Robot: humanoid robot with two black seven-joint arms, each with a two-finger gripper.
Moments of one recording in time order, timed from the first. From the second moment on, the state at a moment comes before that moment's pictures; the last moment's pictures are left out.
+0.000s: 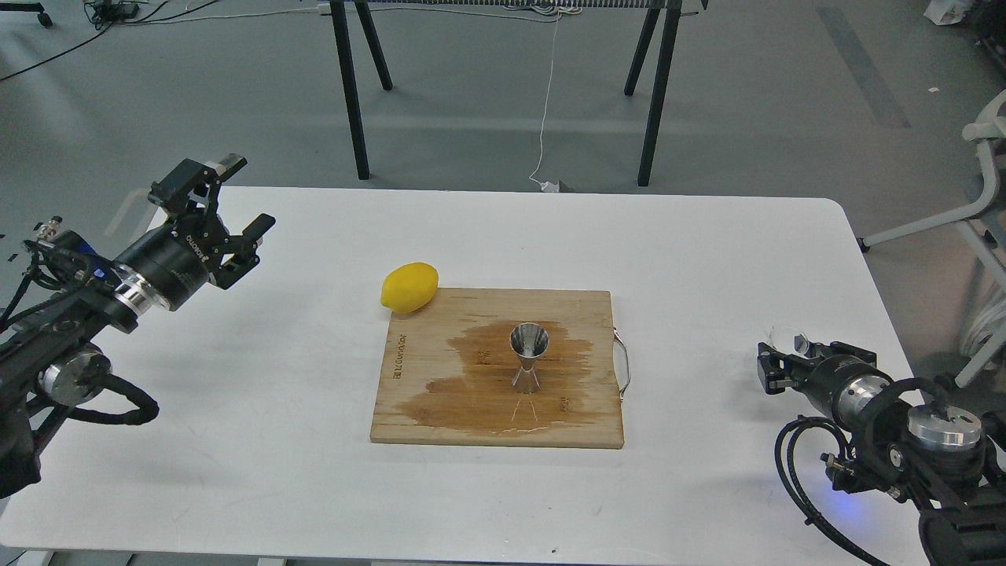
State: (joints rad) left arm -0.46 0.60 -0.79 -0.83 0.55 -0.49 -0.49; right arm 0.18 -0.33 1.20 1.11 0.56 -0.30 -0.10
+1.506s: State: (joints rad) left arm -0.46 0.59 -0.79 -0.83 0.55 -0.49 -0.49; right arm 0.17 -0.33 1.20 1.11 0.56 -0.30 -0.10
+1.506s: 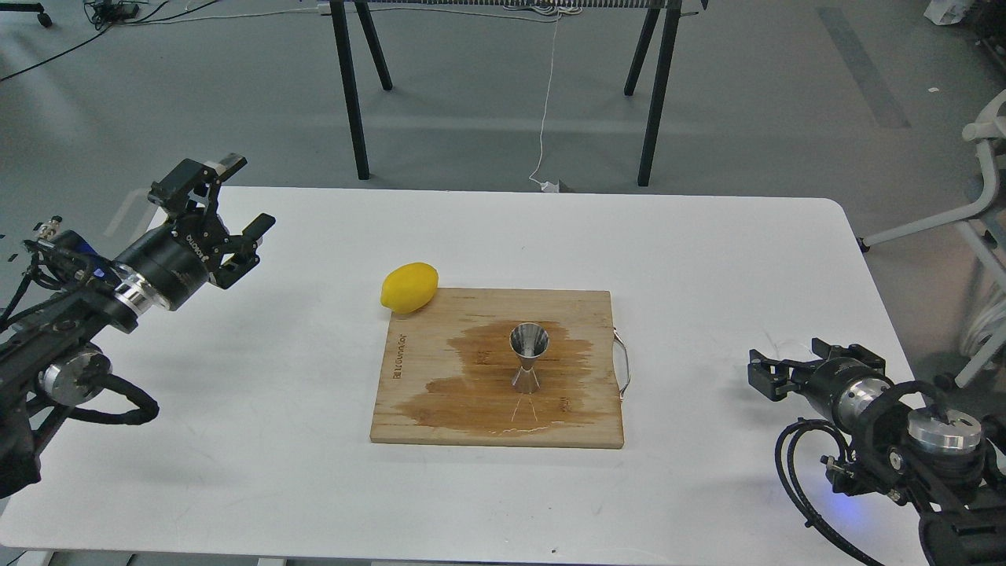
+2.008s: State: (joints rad) left arm -0.45 0.59 -0.79 -0.83 0.55 -0.49 -0.49; right arm 0.19 -0.34 1.22 1.22 0.56 -0.29 -0.10
